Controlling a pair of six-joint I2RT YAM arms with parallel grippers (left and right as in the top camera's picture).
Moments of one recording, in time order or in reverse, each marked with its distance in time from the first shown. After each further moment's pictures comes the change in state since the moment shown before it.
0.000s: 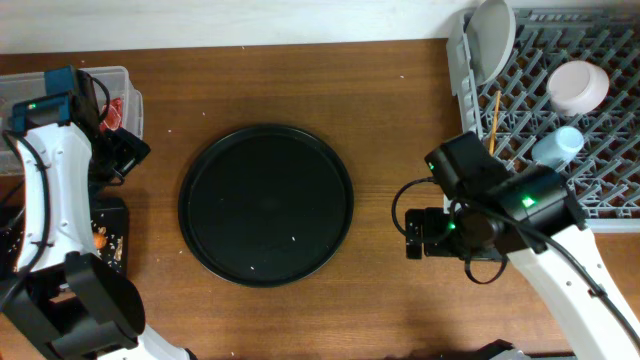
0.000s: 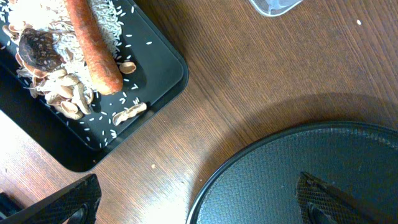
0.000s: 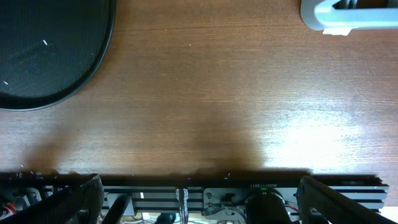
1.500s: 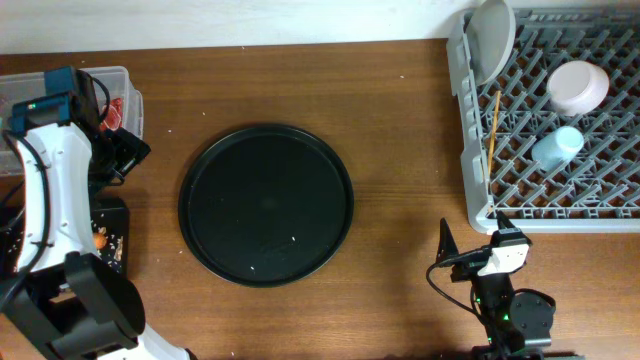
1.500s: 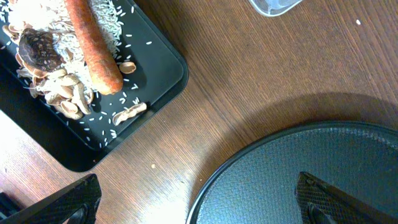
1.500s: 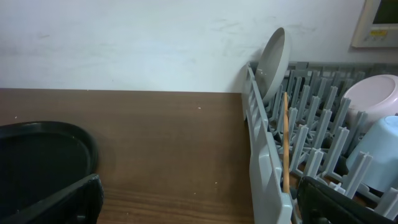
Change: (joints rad) left arm 0.000 0.000 0.000 0.000 0.000 0.000; right arm -0.425 -1.289 -1.429 1.508 -0.085 -0.472
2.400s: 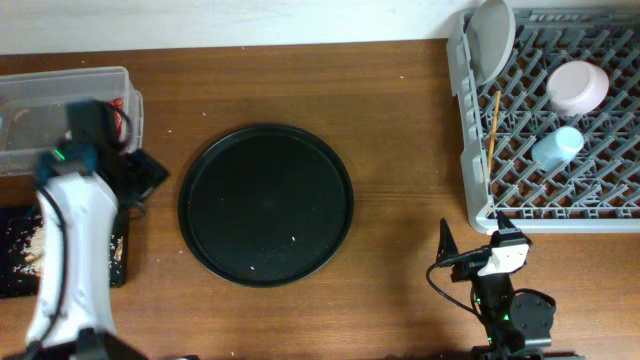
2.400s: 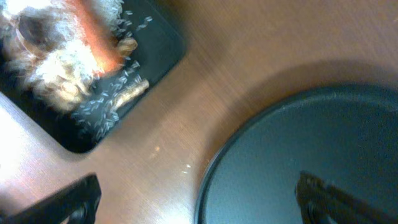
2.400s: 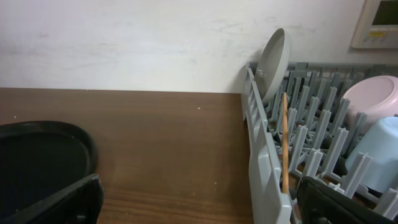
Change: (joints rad) left arm -0.077 -0.296 -0.367 0.222 -0.021 0.017; right arm 0.000 0.000 0.000 0.001 0.001 -0.001
